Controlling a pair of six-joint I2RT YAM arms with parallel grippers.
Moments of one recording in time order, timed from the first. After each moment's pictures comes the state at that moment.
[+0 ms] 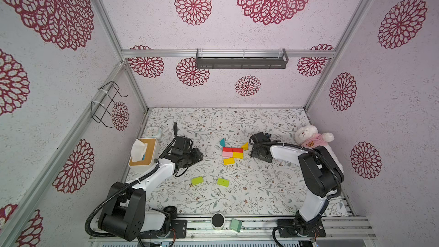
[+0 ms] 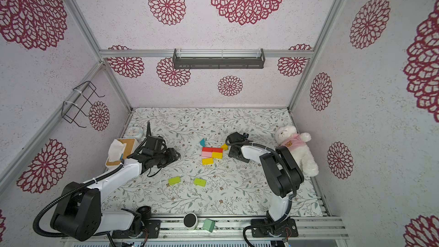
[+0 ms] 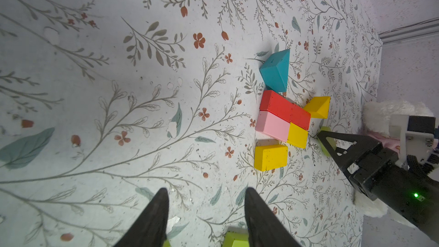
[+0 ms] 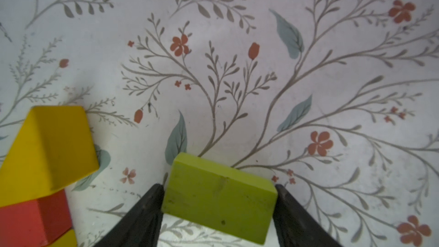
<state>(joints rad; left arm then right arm) -0.31 1.37 0.75 -0.30 0.20 -0.73 0.49 1.80 1.05 -0.41 0.29 0.78</state>
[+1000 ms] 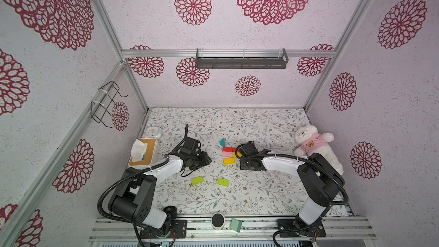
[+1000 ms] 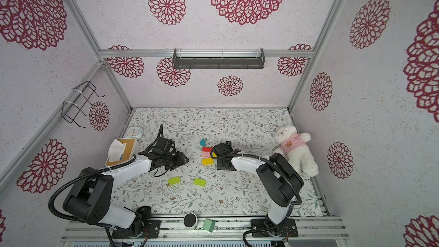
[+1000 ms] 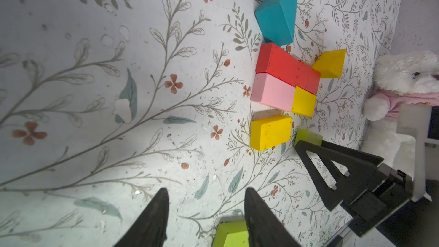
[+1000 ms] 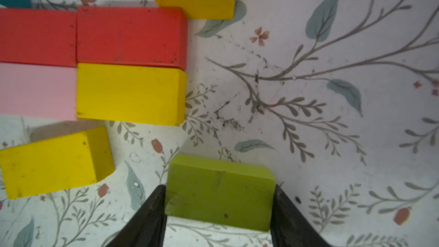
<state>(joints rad) -0.39 1.52 0.79 -0.27 0.30 -0.69 0.75 1.72 0.97 -0.42 0.23 0.72</state>
